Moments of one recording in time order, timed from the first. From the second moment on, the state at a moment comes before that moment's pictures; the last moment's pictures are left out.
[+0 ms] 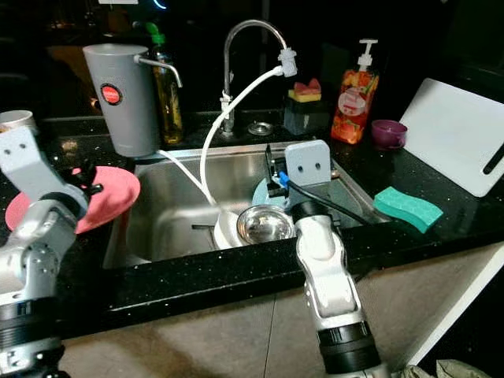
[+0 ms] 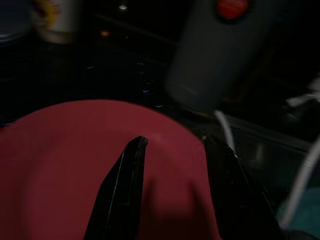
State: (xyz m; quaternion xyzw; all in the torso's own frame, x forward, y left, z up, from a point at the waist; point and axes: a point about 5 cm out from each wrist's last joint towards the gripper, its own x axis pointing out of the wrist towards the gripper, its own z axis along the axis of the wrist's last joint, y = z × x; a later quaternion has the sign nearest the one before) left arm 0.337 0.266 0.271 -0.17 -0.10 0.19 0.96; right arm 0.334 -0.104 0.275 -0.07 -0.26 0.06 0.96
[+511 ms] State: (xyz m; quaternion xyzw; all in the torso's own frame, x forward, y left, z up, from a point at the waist) left arm 0.330 0.301 0.265 -0.18 -0.08 0.29 0.94; right arm 0.337 -0.124 0.265 0.10 -0.17 0.08 0.98
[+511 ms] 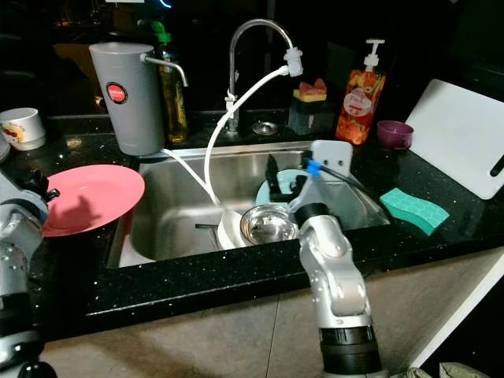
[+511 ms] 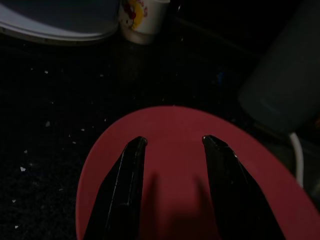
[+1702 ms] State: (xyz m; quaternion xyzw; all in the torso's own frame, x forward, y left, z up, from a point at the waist) left arm 0.313 0.348 0.244 -0.29 -0.01 0.37 0.88; right arm 0.338 -0.126 0.262 0.10 -0.14 0.08 0.98
